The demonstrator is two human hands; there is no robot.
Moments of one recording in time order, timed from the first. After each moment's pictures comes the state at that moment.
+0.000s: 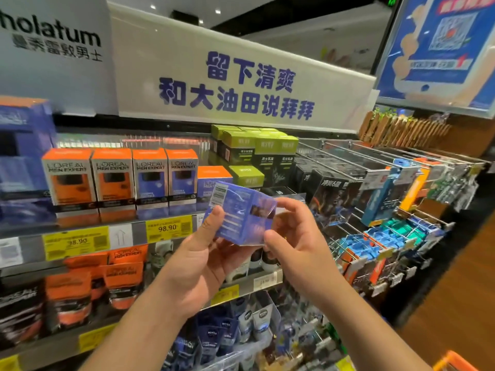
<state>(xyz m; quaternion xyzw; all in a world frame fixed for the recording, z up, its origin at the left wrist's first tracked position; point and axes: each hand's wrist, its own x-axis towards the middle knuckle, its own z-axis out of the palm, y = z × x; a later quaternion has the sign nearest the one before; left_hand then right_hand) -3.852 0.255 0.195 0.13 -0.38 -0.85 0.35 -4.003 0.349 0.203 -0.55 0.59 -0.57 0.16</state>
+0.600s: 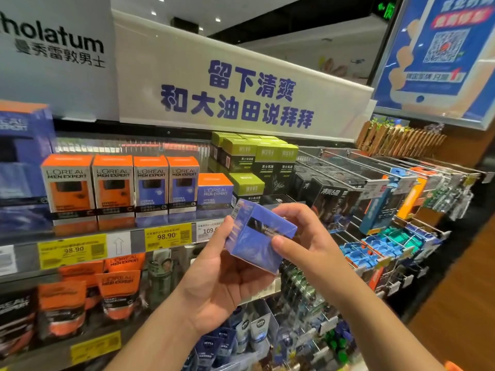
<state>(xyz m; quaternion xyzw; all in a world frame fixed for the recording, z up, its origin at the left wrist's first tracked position) -3.870 0.256 0.184 0.14 -0.35 -0.88 0.28 -4.028 0.349 0.213 -0.57 0.59 -0.55 0.19</state>
